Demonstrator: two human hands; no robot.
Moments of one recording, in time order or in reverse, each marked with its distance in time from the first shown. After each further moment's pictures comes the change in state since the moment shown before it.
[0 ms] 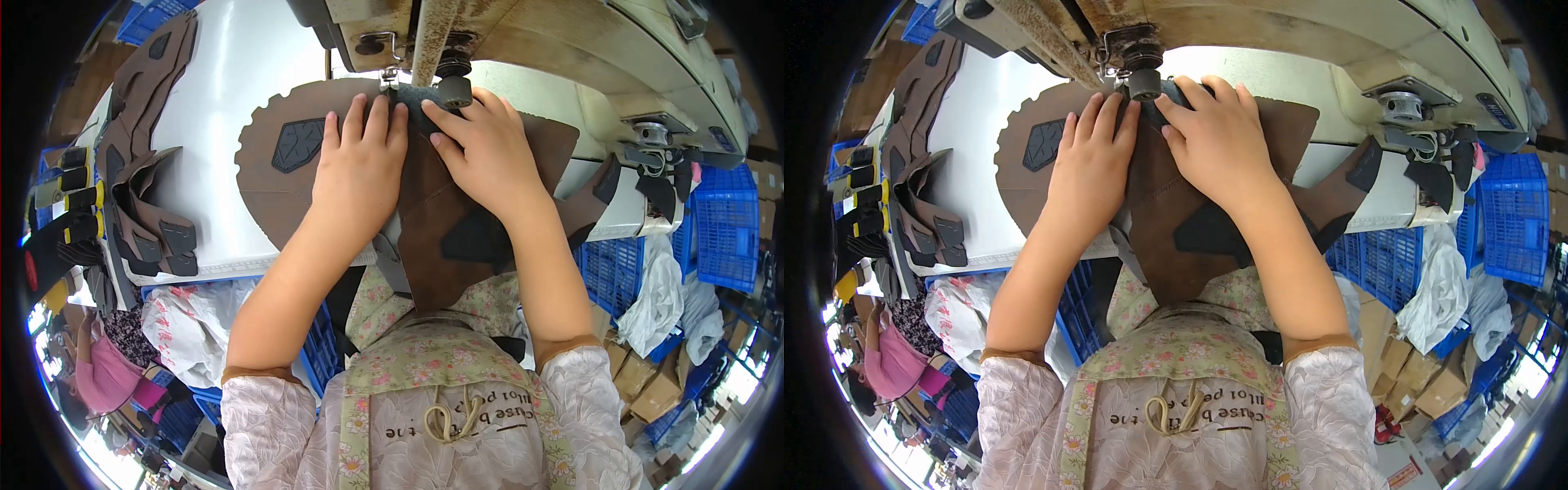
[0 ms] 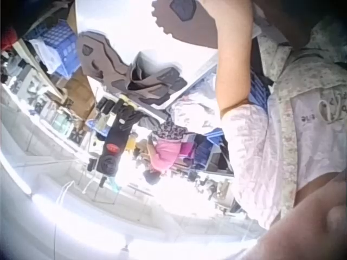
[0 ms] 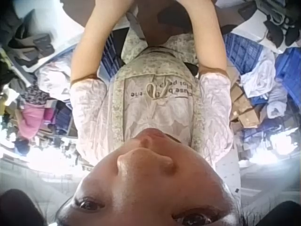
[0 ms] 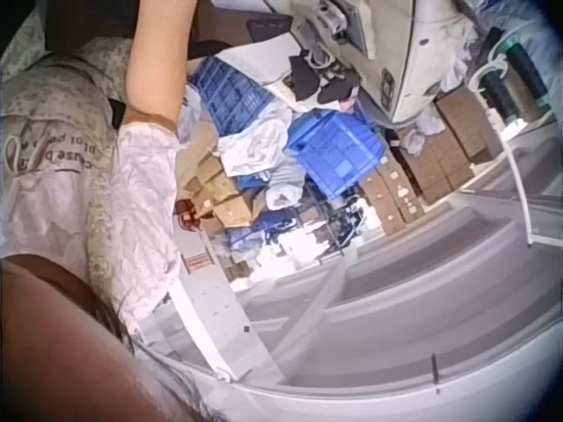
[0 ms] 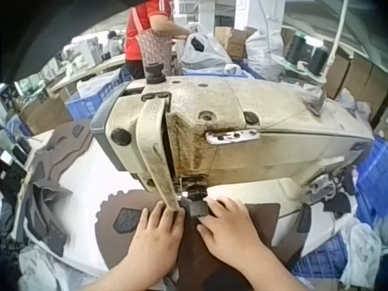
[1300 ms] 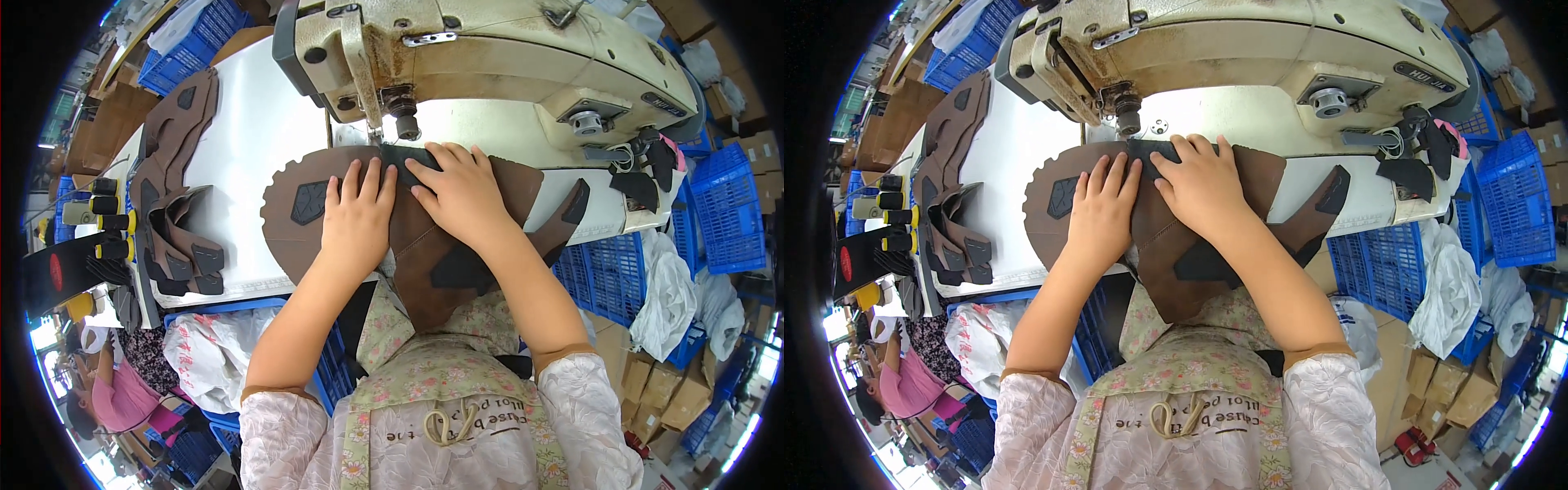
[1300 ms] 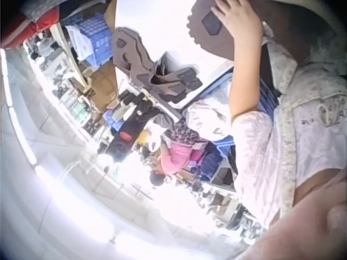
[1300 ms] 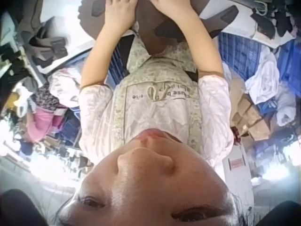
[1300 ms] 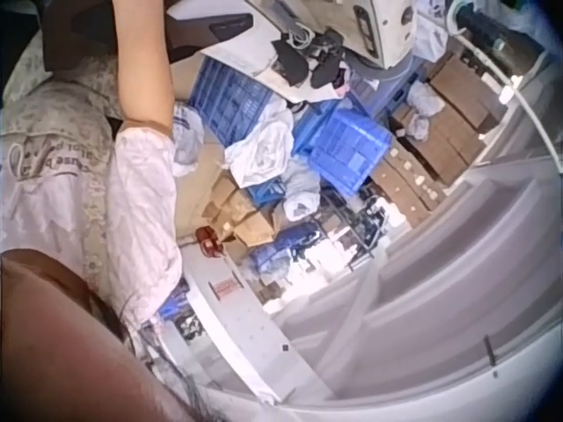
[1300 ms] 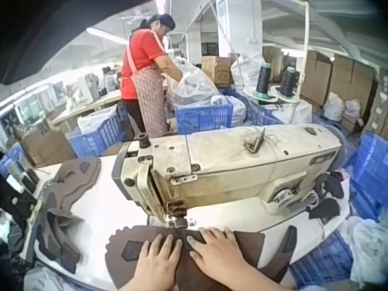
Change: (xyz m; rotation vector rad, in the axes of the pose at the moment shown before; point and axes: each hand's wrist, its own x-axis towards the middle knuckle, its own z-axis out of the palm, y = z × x) left_hand -0.027 0.012 -0.006 -0.045 0.004 0.041; right_hand -0.027 -0.015 -0.011 -0.040 -0.037 0.057
